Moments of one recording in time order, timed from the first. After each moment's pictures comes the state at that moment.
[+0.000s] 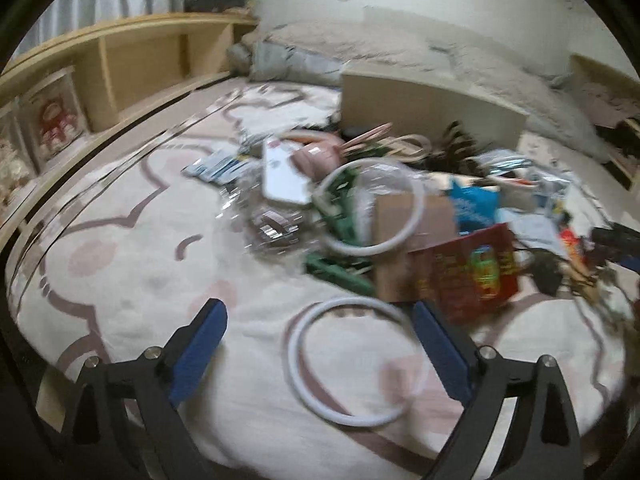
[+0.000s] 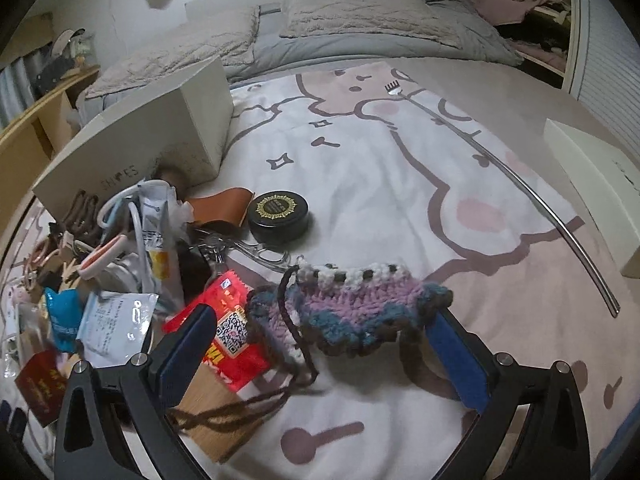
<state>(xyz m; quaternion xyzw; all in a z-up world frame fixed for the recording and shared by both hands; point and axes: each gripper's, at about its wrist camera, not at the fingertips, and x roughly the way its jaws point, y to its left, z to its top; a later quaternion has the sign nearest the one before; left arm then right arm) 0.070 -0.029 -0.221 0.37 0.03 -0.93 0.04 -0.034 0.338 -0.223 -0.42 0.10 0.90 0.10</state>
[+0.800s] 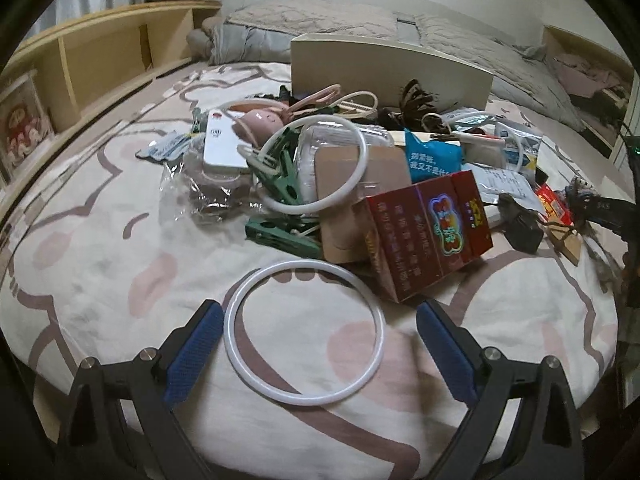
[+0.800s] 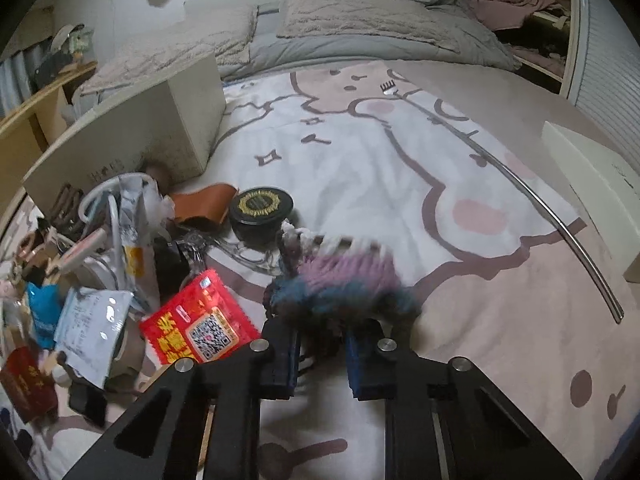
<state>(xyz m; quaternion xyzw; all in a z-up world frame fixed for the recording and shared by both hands) 0.066 -0.008 -0.240 0.41 0.02 -0.91 0.00 -0.032 0.346 -0.230 -0.41 0.09 0.90 0.11</state>
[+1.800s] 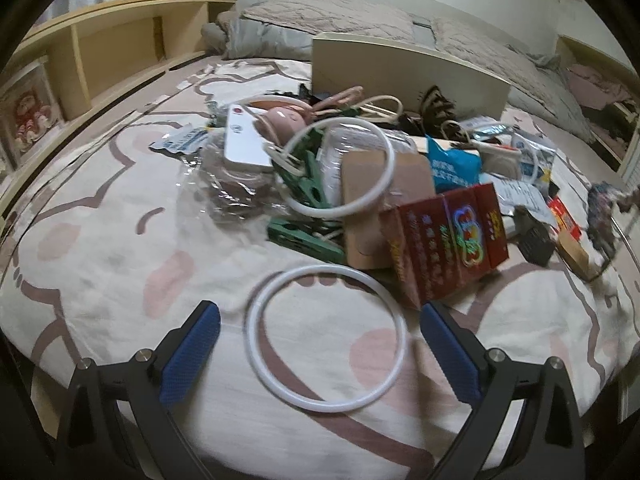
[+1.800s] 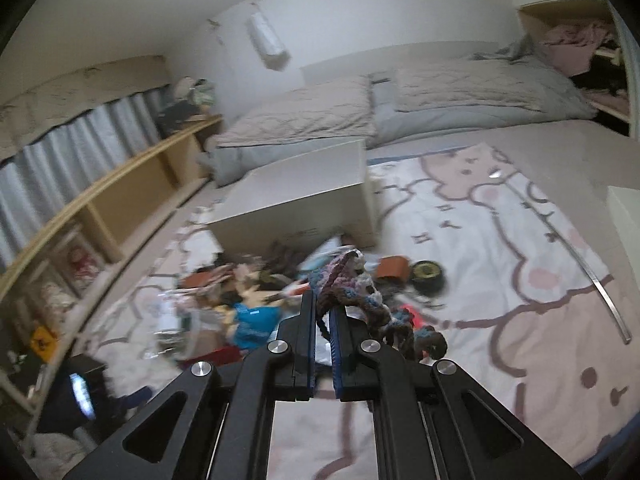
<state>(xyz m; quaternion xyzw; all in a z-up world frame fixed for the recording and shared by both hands) 0.063 -0.021 -0.238 0.41 0.04 -0.91 0.02 0.050 0.282 -0.111 -0.30 0.14 0.94 -0.11</state>
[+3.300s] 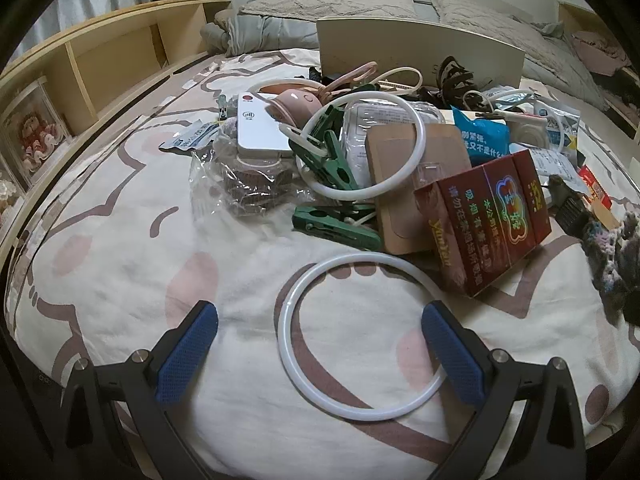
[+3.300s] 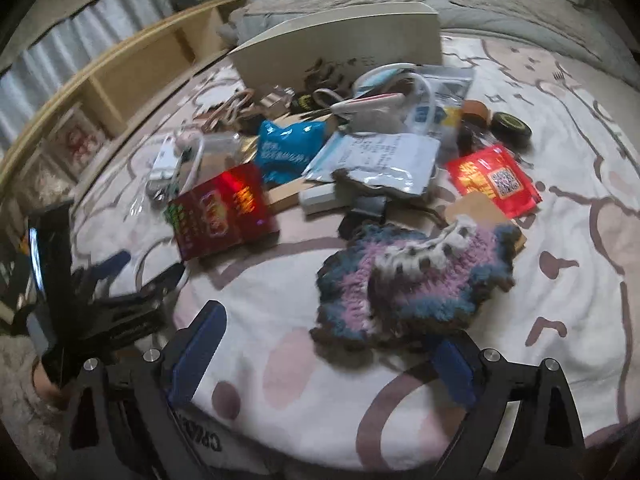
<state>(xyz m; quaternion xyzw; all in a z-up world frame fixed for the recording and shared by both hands) 0.054 -0.025 -0.252 0.43 -0.03 -0.90 0.04 0.054 0.207 -0.213 -0.48 0.05 0.86 -0.16</state>
